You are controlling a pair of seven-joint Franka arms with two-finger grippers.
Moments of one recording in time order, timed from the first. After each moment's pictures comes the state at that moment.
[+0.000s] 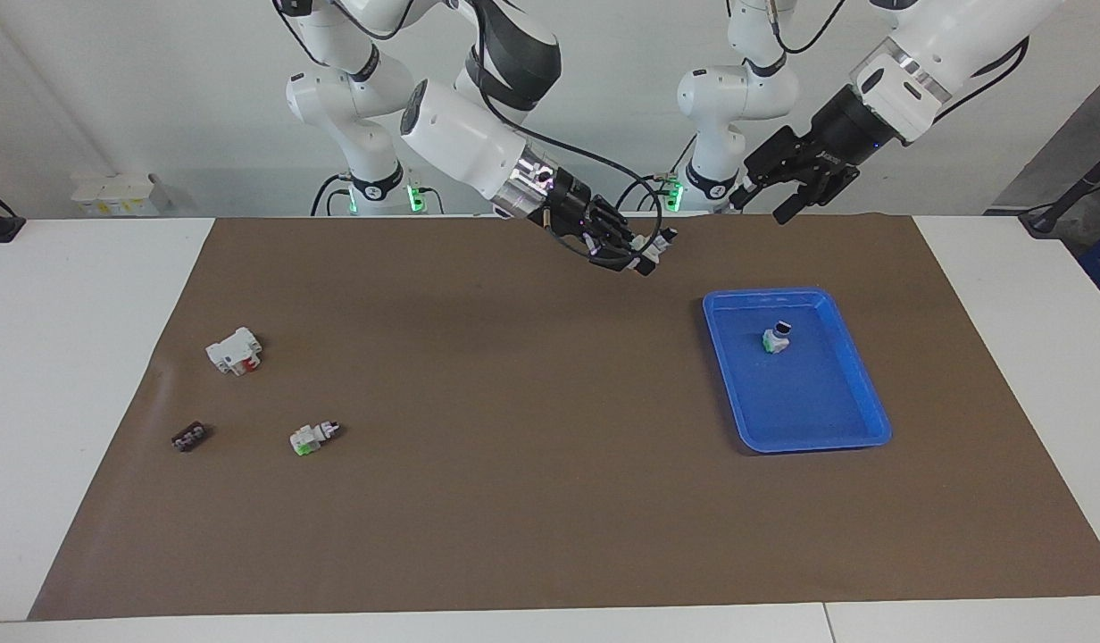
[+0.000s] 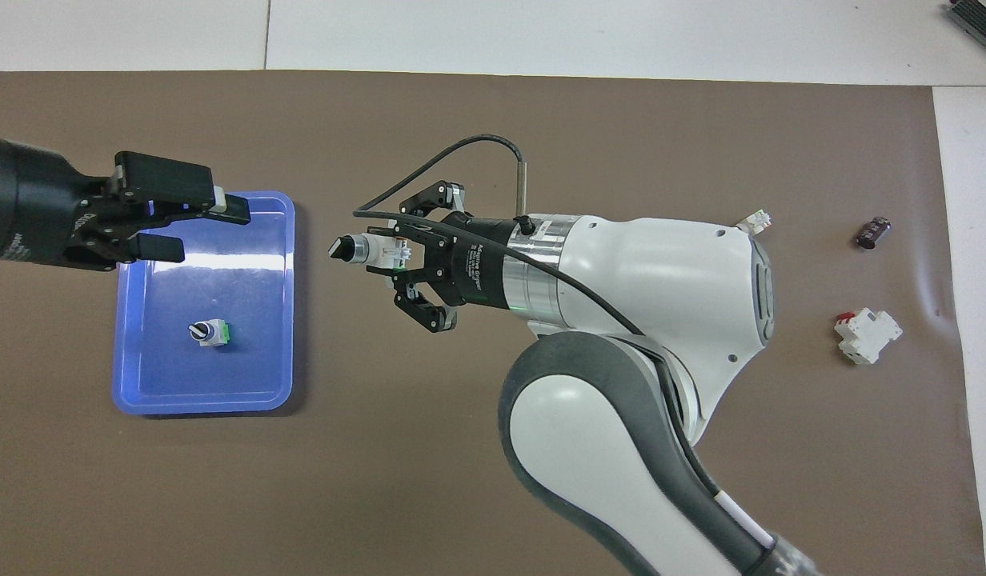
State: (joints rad) left arm -0.07 -0.04 -0.09 -1.56 -0.55 1.67 -0.36; right arm 0.27 0.18 0.37 -1.75 0.99 2.52 1.47
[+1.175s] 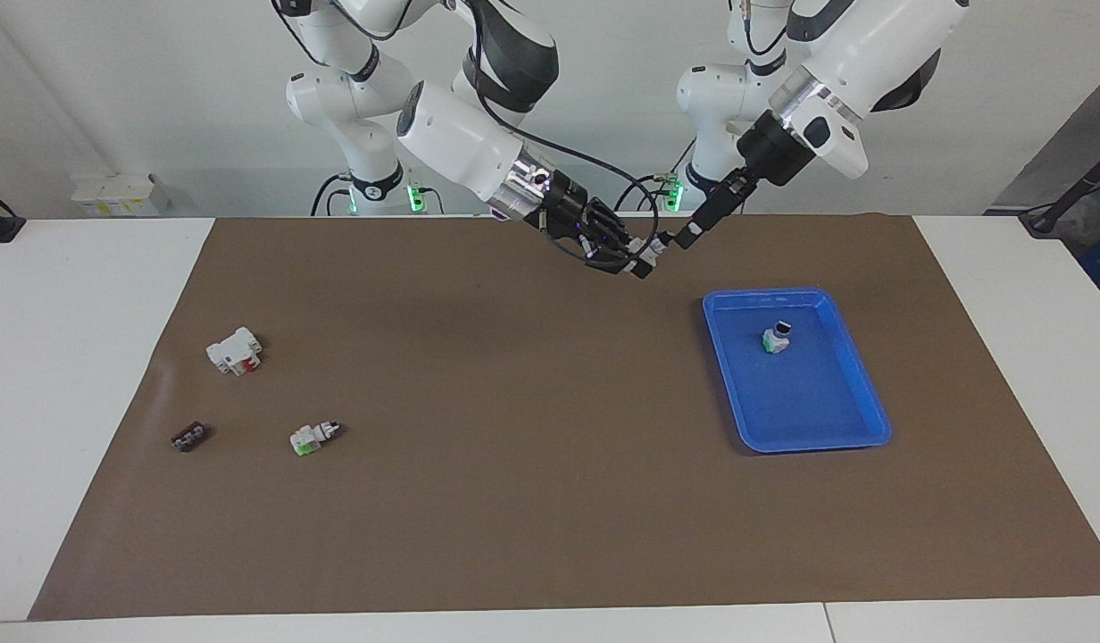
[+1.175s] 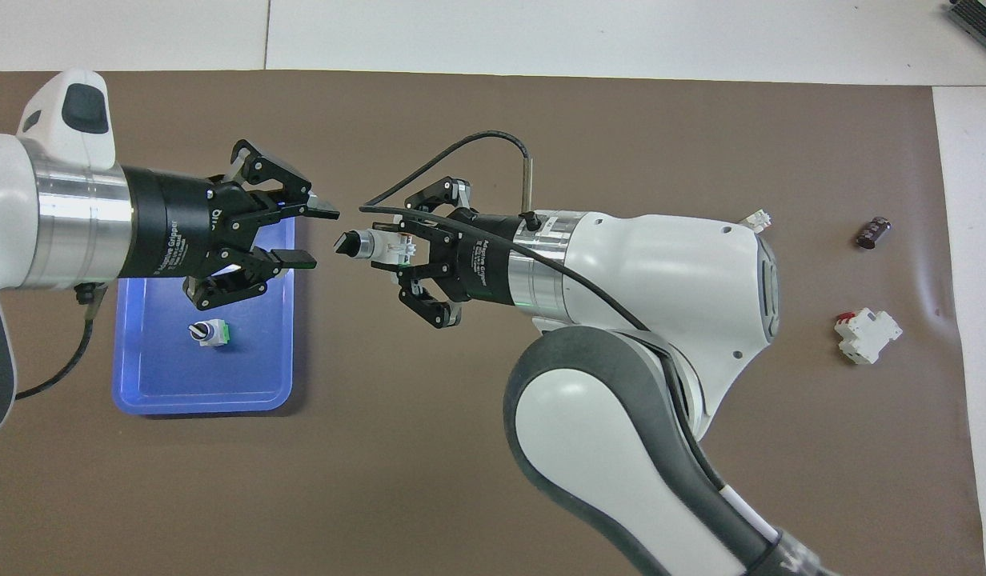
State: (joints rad) left arm -0.18 -0.09 -0.10 -1.74 -0.58 1.93 -1.04; right arm 0.27 0.18 0.37 -1.75 0.99 2.52 1.47
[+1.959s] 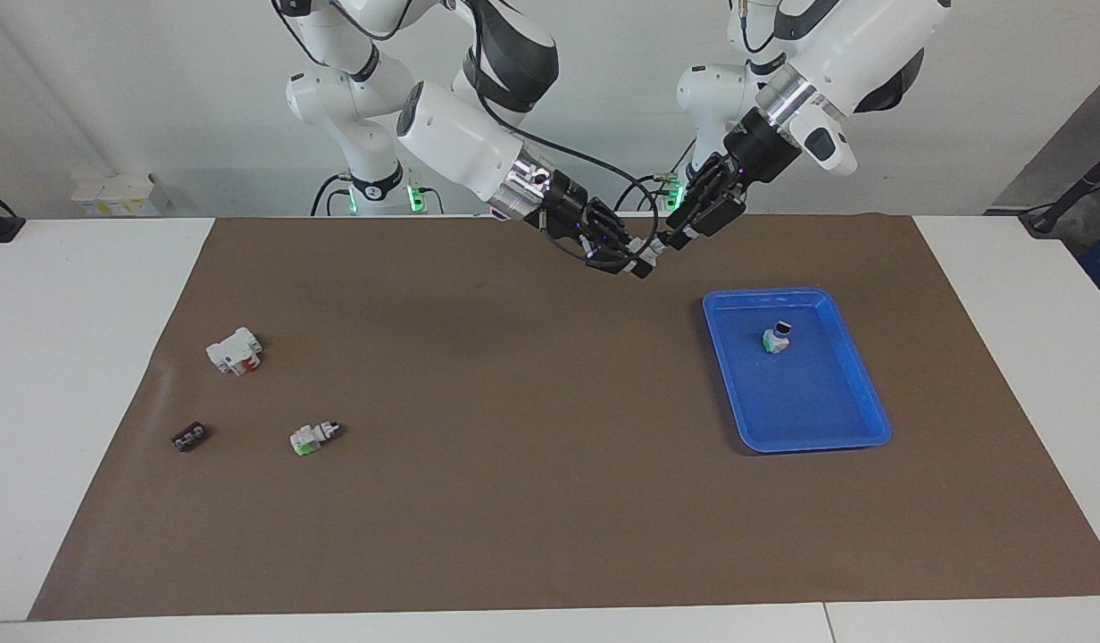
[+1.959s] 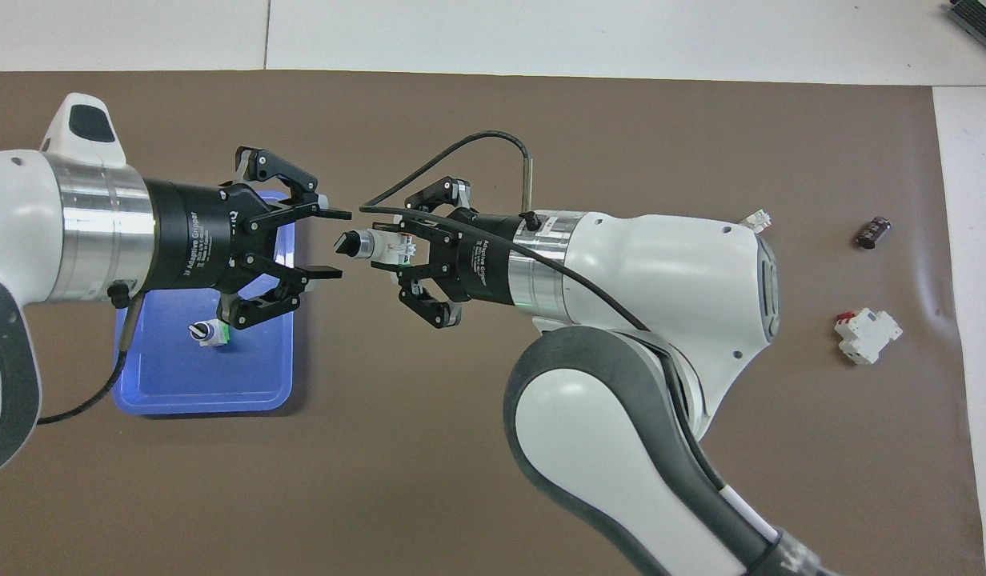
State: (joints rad) left arm -0.20 -0.10 -0.10 -1.76 -0.59 1.95 -1.43; right arm 0.27 0.18 0.37 -1.75 0.99 2.52 1.47
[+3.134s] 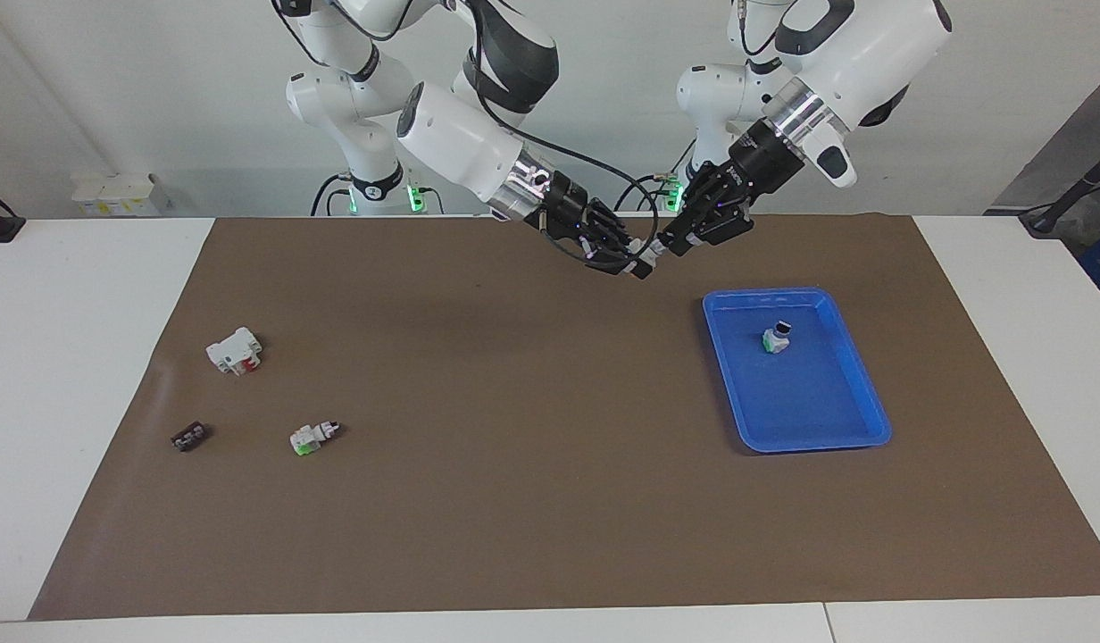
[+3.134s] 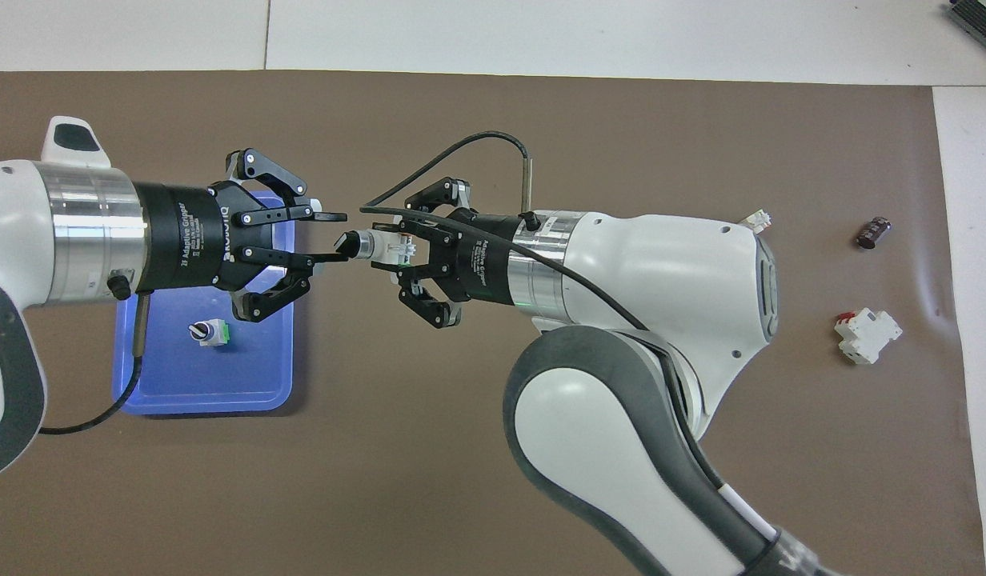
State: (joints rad) left arm -0.20 -0.12 -0.09 -1.83 -0.70 2.02 -1.53; right arm 0.27 0.18 0.37 -1.75 0.99 2.52 1.47
